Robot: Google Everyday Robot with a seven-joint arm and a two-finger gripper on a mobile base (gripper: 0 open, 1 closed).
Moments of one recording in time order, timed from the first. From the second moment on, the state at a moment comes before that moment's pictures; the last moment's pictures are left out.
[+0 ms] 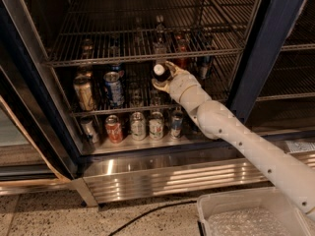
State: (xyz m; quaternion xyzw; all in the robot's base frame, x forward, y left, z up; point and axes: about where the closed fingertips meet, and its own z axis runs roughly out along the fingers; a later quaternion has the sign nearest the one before) arm 0.744 -0.043 0.818 -0.42 0.52 -0.14 0.73
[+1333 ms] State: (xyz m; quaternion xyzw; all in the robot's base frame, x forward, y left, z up) arm 0.700 -0.044 0.861 -0.40 0.47 -0.09 0.78
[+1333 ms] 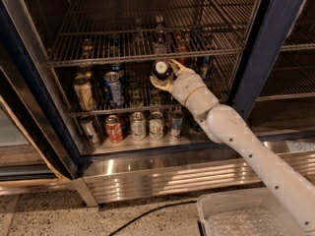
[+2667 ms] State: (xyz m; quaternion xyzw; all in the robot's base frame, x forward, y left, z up) arm 0.613 -0.048 0.875 -0.40 0.49 -0.05 0.77
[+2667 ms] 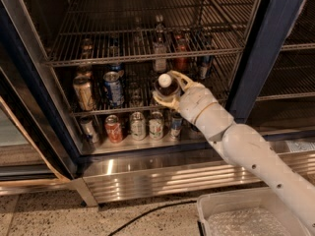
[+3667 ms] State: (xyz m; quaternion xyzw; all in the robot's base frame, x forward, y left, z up) arm 0.593 -0.051 0.865 -0.39 0.50 -0.04 0.77
